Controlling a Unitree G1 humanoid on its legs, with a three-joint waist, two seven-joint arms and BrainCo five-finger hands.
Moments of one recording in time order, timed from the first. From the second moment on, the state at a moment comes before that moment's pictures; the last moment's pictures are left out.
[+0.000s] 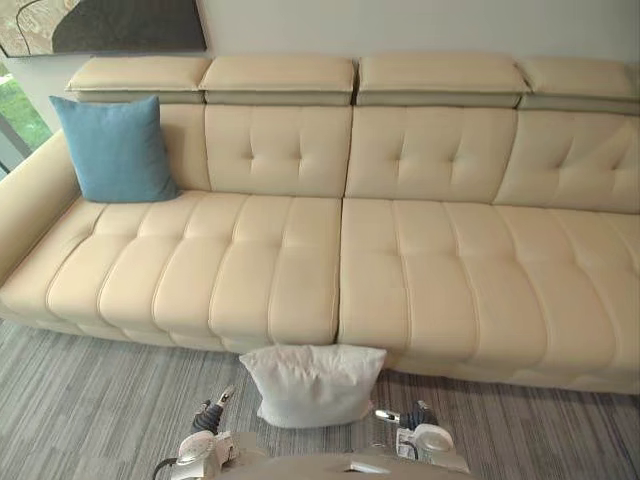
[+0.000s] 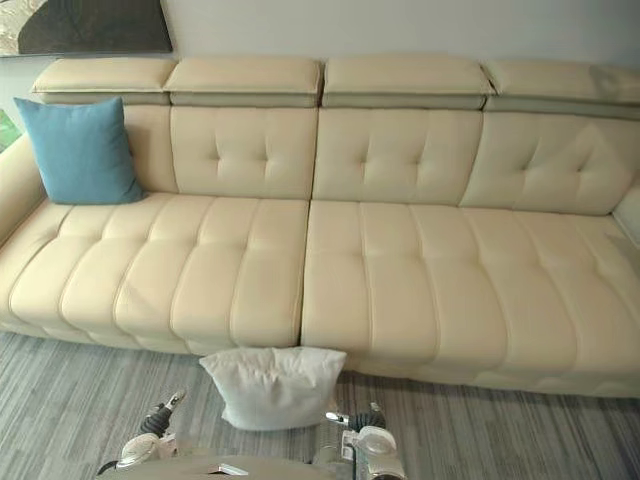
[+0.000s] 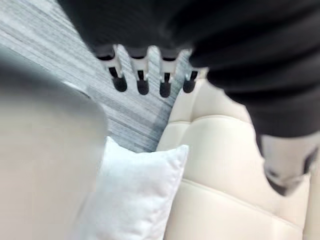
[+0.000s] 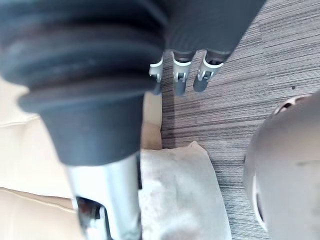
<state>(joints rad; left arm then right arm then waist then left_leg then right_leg) 0.07 -0.06 0.35 0.95 0.02 0.00 0.10 0.03 0.00 -0.26 0.92 -0.11 0.05 -0.18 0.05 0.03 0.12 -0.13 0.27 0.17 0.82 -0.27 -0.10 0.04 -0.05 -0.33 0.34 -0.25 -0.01</state>
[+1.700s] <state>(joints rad) -0.30 0.08 0.31 0.74 -0.15 -0.02 0.25 -0.43 -0.16 -0.11 0.41 -0.15 0.05 -0.40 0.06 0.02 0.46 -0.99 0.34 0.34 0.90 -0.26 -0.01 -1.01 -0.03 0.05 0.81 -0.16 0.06</state>
